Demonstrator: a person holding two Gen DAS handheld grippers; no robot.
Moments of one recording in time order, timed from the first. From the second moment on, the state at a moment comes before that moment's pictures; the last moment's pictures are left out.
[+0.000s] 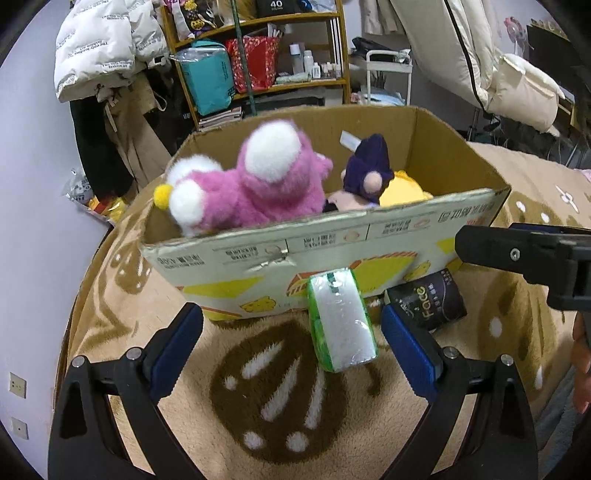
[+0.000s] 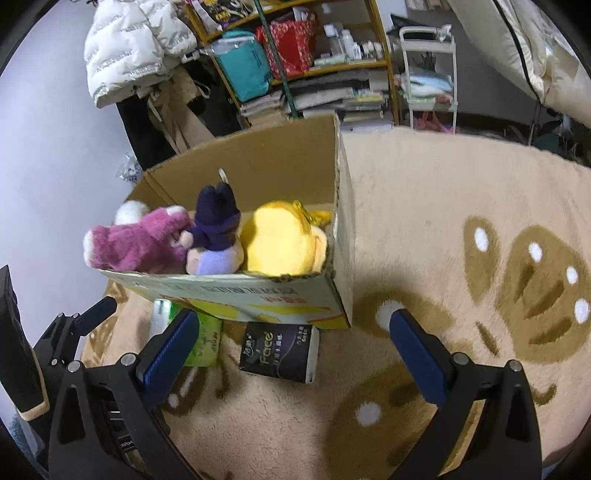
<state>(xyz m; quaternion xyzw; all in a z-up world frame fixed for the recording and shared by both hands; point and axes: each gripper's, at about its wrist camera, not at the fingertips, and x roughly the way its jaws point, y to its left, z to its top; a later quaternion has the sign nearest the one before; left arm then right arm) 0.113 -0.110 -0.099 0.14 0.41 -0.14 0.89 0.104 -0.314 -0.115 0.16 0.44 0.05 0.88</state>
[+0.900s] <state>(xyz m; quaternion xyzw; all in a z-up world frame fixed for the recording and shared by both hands) 0.136 -0.116 -0.136 0.16 0.47 -0.14 0.86 0.127 -0.301 -0.156 0.18 0.50 0.04 0.85</state>
